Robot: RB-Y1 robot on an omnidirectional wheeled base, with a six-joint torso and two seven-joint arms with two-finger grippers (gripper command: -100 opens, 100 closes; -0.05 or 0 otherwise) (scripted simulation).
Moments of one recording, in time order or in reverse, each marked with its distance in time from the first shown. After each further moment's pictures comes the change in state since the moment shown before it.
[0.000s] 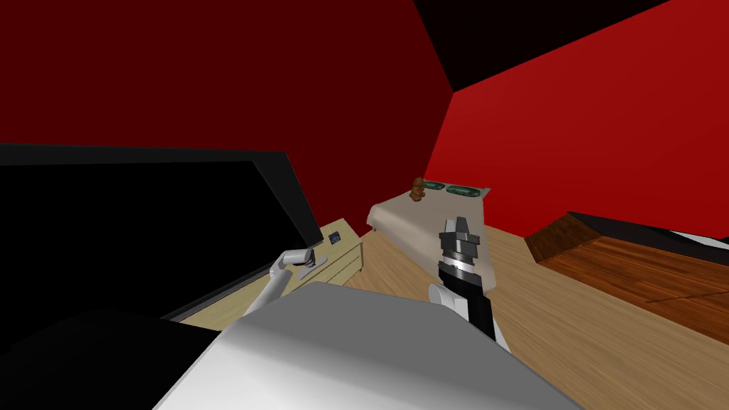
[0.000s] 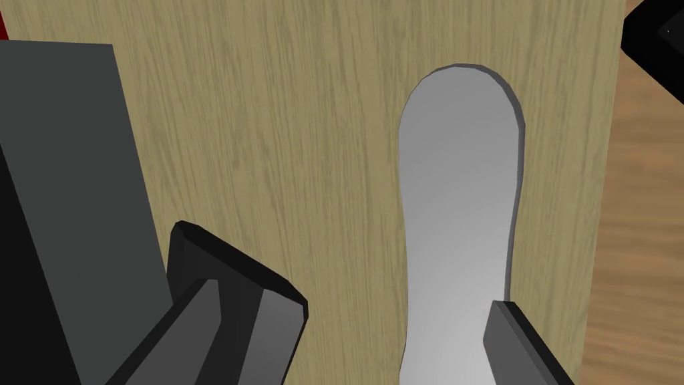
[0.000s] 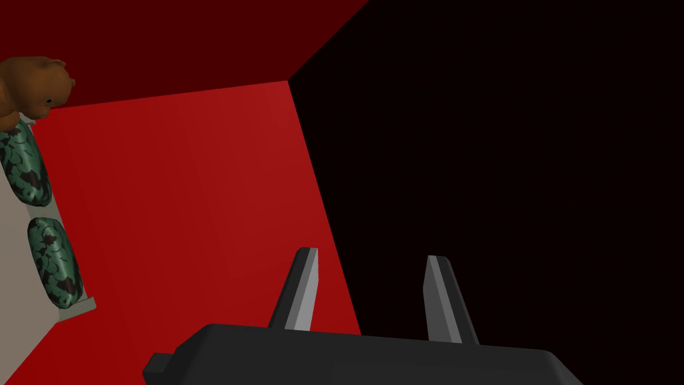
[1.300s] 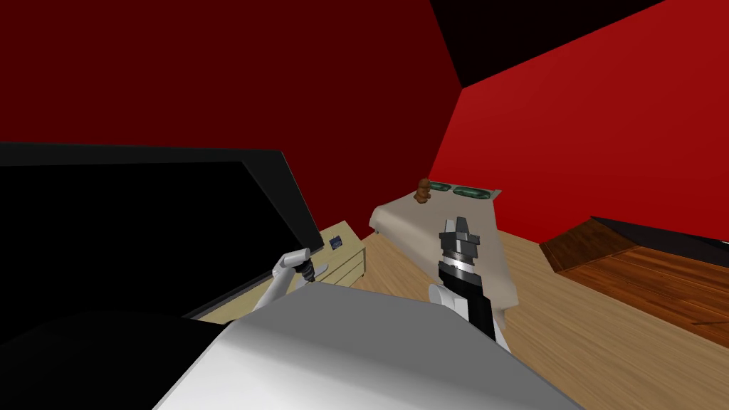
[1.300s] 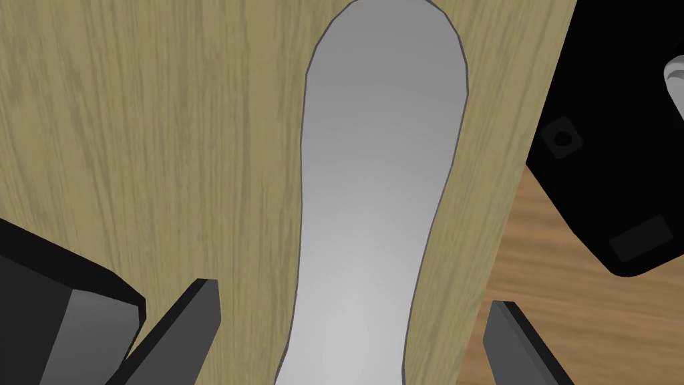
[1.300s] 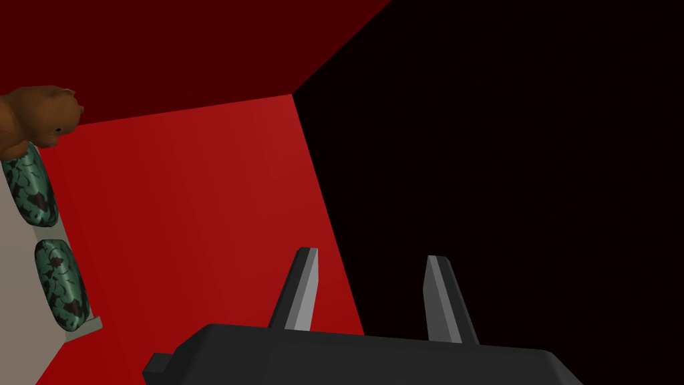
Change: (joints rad) left arm -0.093 -0.056 0.127 0.201 0.024 0.293 0.013; right arm 0.000 0.000 0.000 0.000 0.000 0.000 0.000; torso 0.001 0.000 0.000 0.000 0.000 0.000
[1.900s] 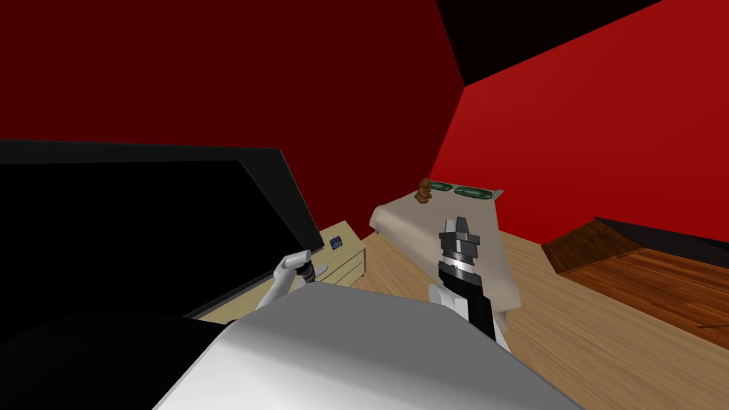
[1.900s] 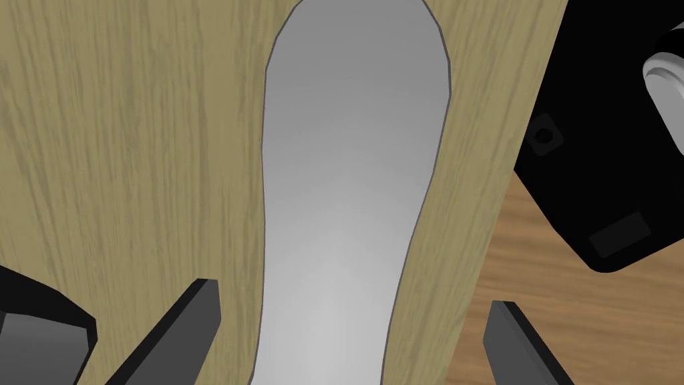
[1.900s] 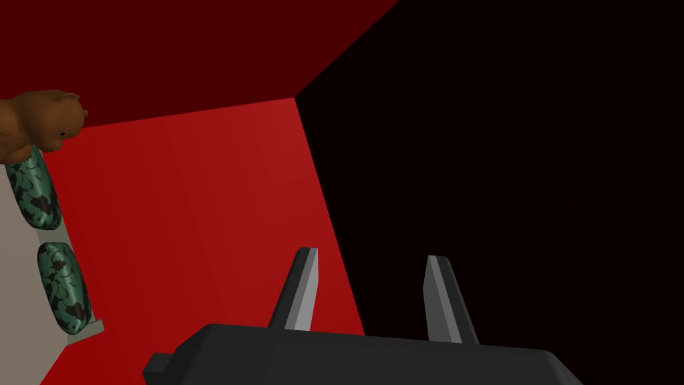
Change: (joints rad) left arm -0.006 -0.014 0.004 0.055 -0.004 -0.020 -0.007; right arm 0.000 0.000 0.000 0.000 0.000 0.000 0.000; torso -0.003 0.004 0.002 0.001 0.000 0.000
